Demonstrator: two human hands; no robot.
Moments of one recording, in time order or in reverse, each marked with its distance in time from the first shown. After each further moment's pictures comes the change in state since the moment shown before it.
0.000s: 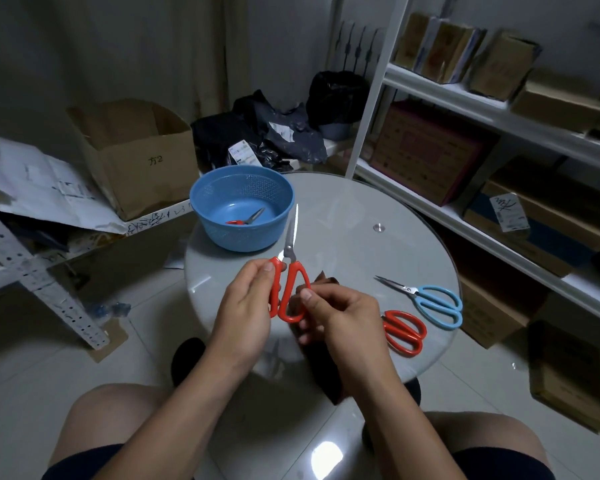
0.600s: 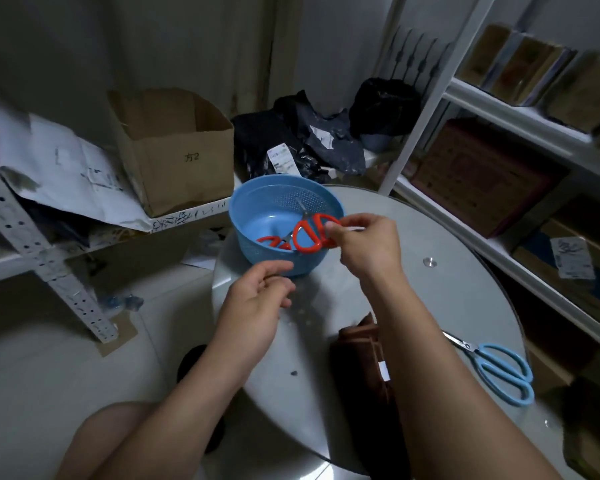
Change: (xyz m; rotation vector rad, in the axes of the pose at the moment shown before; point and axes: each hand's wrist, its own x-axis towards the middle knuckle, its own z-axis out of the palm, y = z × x) left_hand 0.080 -0.025 -0.041 -0.082 0.042 -0.127; right_hand 0.187 -0.037 0.071 -0.455 0.200 -0.092
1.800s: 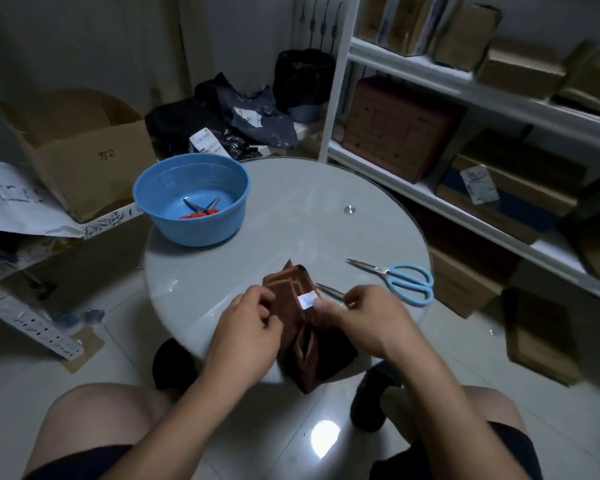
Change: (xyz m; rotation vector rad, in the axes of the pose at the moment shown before) left_hand -0.085 -0.038 0.073 0.788 -0.165 0.048; right_hand -0.130 0.108 -0.155 -0.545 -0.212 0.160
